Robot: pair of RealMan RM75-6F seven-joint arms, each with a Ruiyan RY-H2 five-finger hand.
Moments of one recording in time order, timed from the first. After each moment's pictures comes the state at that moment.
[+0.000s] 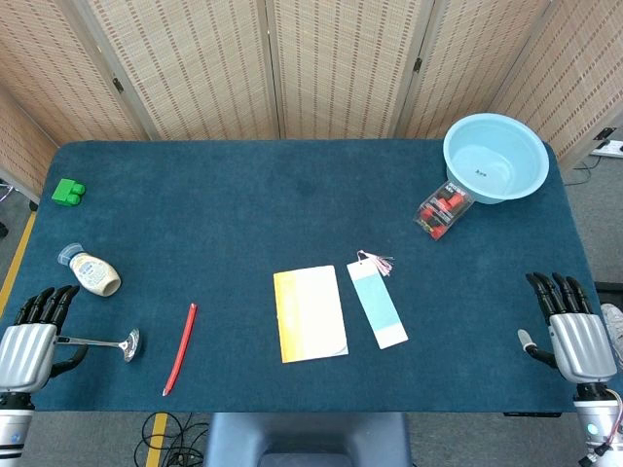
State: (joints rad) left arm -0.13 -1.13 -0.06 -1.67 1.46 1.45 0.21; right arm 0.08 -1.14 0.06 -1.59 -1.50 1.47 -0.07
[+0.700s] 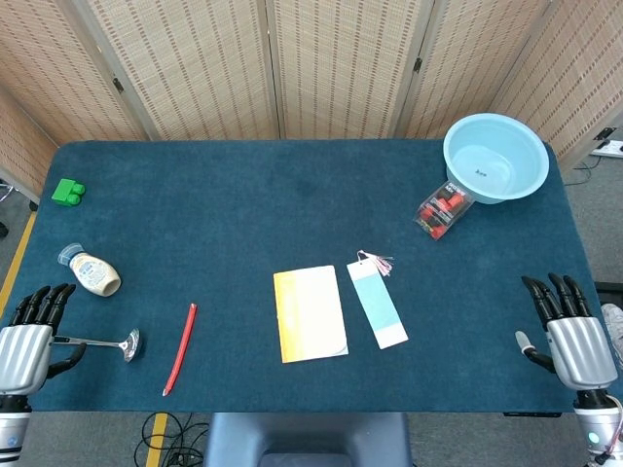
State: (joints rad) left arm -0.11 -1.13 -0.05 -1.67 1.48 1.49 0.20; right arm 0.08 -1.15 0.05 -1.55 -1.61 1.54 -0.09
